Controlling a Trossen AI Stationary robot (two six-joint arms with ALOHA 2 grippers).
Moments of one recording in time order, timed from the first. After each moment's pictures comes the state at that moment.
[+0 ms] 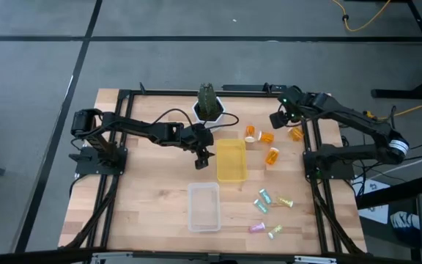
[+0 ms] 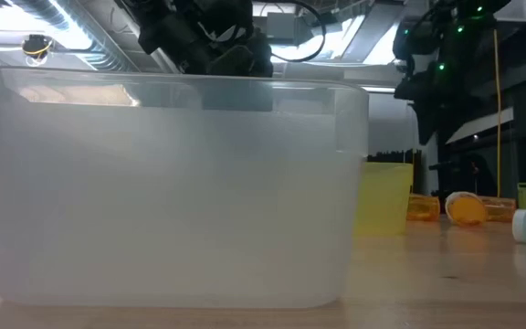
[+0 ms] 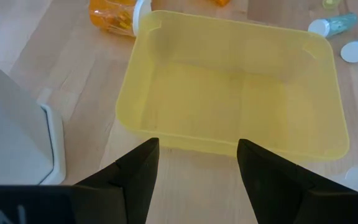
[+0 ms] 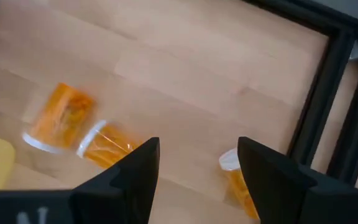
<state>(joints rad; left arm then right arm) 0.08 1.64 1.03 -0.17 -0.04 -0.12 -0.64 1.13 0.91 -1.00 0.22 0.48</state>
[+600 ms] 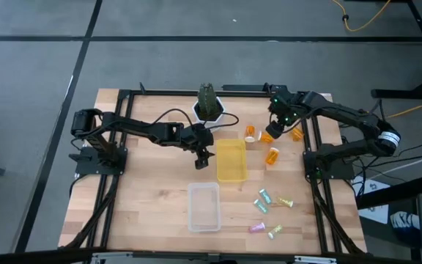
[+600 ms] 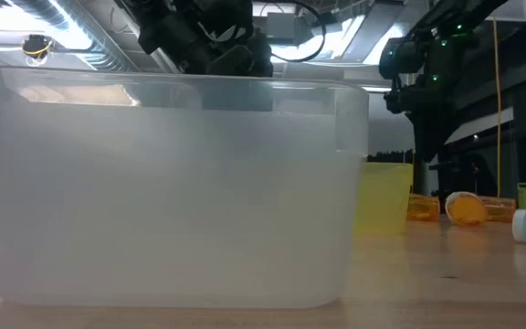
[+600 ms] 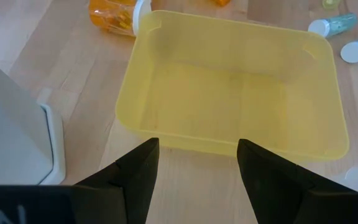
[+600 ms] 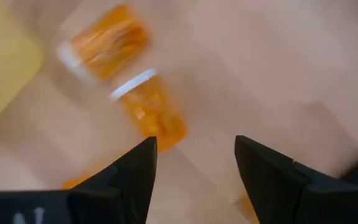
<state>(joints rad) 0.08 1.64 1.03 -0.17 -0.04 -0.12 -0.65 1.27 0.91 -0.97 -0.03 0.08</state>
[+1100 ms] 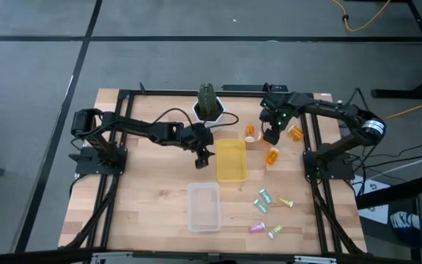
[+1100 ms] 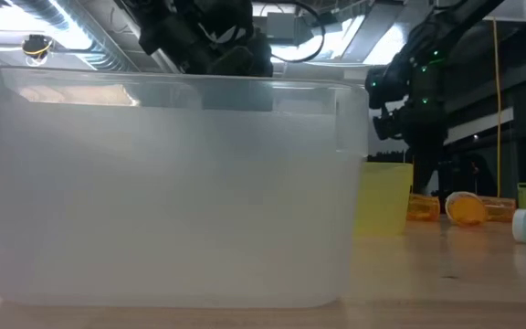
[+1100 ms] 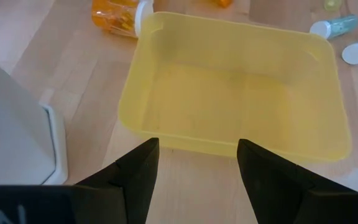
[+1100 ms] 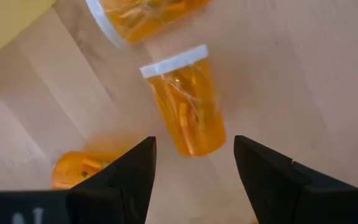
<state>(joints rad) 0.09 1.64 1.03 -0.16 -0.04 -0.12 -0.64 1.46 0.91 -0.94 -0.14 -0.12</state>
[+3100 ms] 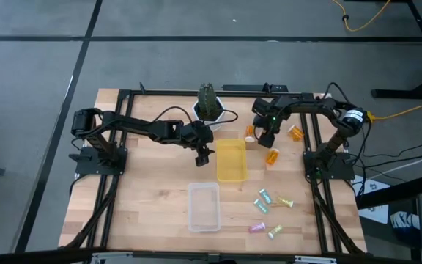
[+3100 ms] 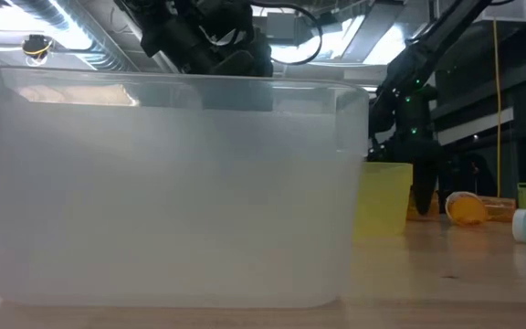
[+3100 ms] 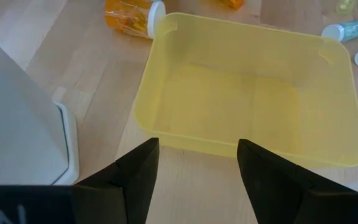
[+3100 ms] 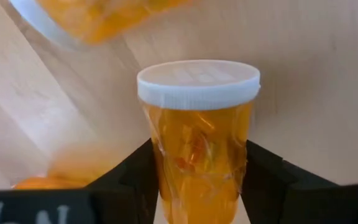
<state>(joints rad) 0.11 1.64 1.03 -0.16 -0.04 -0.12 -0.62 1.68 0.91 -0.86 -0.13 -0.14</state>
